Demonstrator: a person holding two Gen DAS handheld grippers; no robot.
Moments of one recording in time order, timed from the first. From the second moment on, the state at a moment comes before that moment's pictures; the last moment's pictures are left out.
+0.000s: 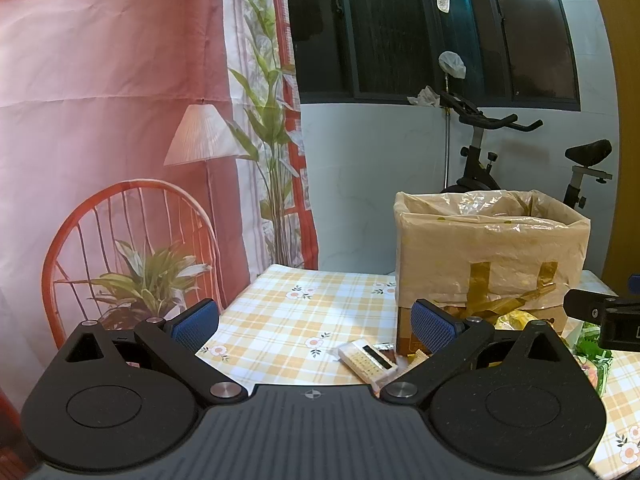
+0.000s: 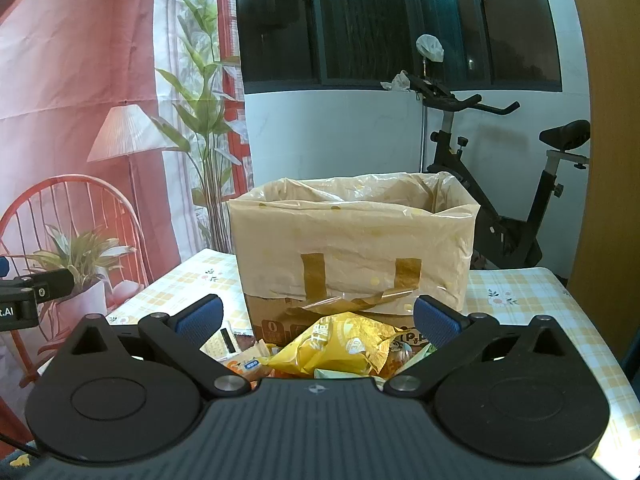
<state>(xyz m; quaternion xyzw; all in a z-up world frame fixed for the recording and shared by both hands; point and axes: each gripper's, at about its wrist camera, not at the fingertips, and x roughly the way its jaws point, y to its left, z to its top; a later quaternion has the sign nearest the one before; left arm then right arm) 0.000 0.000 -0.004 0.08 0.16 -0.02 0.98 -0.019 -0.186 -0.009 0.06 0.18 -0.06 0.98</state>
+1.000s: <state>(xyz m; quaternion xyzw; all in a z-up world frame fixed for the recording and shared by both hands) 0.000 -0.001 -0.007 0.07 0.17 -0.02 0.98 -0.019 -0.185 -0.008 0.06 0.18 -0.06 0.98</state>
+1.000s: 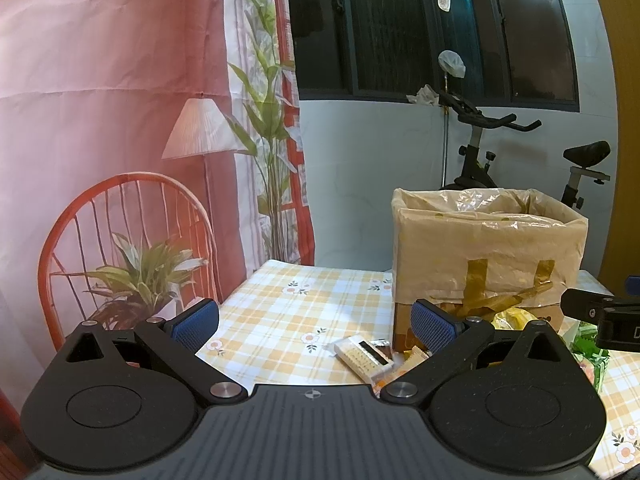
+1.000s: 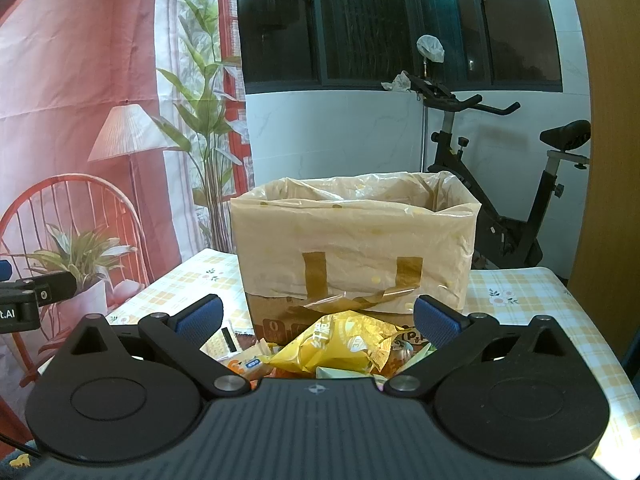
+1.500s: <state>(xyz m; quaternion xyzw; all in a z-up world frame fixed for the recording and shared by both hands) 0.001 0.001 -0.006 0.06 0.17 -0.02 0.98 -0.019 -0.185 -0.008 0.06 0.18 -0.06 0.98</state>
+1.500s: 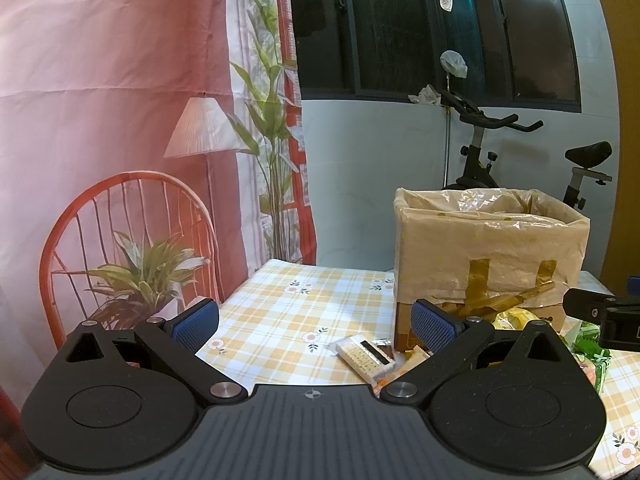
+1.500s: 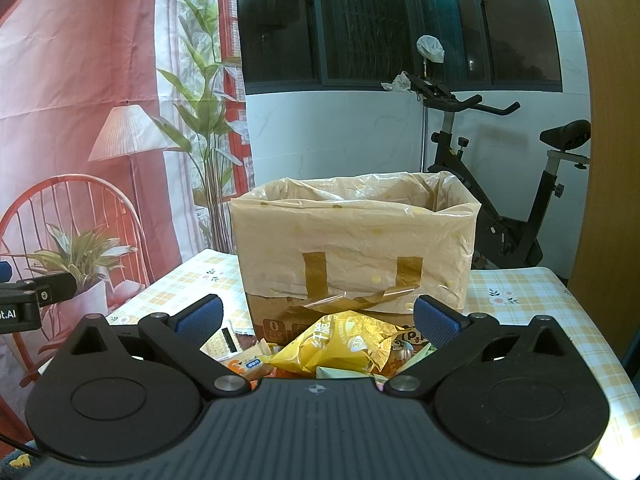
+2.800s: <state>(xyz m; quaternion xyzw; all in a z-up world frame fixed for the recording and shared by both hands) 0.064 0.005 -0.106 0.03 0.32 -0.11 0.94 0.007 -0.192 -0.073 0.04 0.22 -0.08 0.97</state>
